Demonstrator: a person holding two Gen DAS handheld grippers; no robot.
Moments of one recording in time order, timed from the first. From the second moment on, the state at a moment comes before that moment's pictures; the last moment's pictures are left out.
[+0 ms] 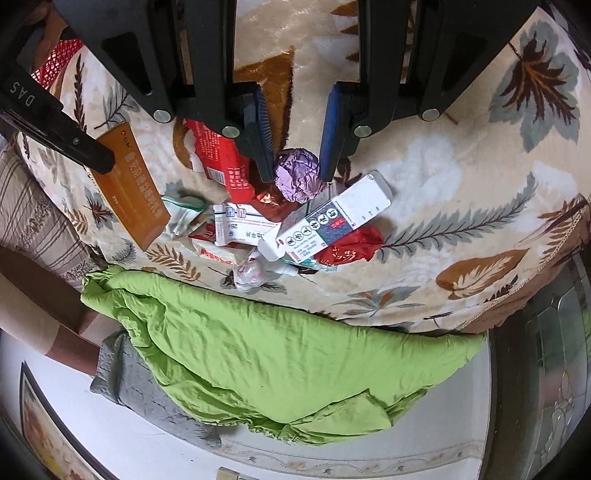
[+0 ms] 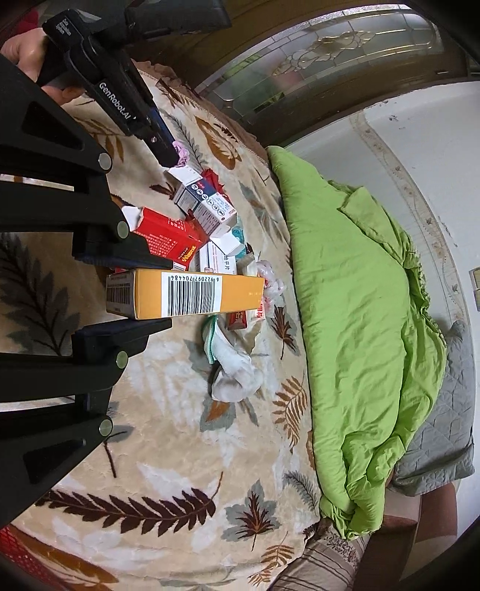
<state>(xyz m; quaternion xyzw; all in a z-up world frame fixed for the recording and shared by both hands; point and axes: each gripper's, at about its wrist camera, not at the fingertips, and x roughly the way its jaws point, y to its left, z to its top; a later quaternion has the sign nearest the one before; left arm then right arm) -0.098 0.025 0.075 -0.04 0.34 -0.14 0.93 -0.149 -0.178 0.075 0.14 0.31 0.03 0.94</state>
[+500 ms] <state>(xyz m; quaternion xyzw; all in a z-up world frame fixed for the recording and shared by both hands) -0.131 -0.010 0.084 -0.02 0.34 -0.19 0.92 -0.201 -0.210 0.082 0.20 0.32 0.03 0.92</state>
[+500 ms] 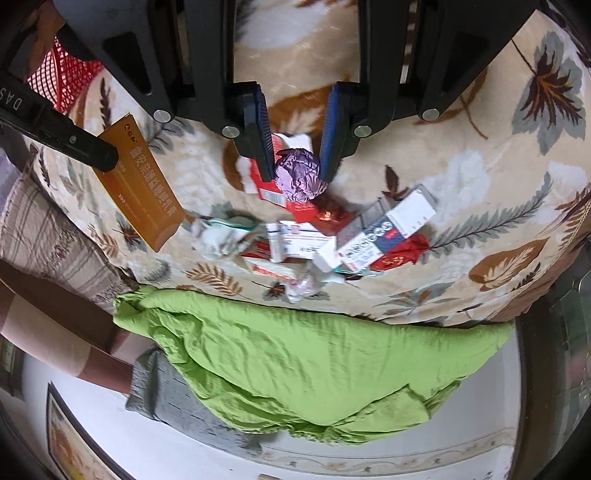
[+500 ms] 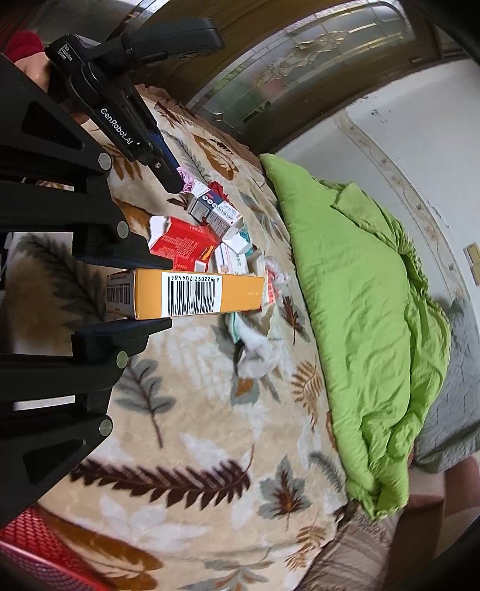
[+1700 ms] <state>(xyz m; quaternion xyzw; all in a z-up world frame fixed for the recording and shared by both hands) -0.222 -0.073 0.142 0.07 0.29 -0.23 0.93 -0.299 -0.245 0.127 0.24 0.28 0.03 0.93</state>
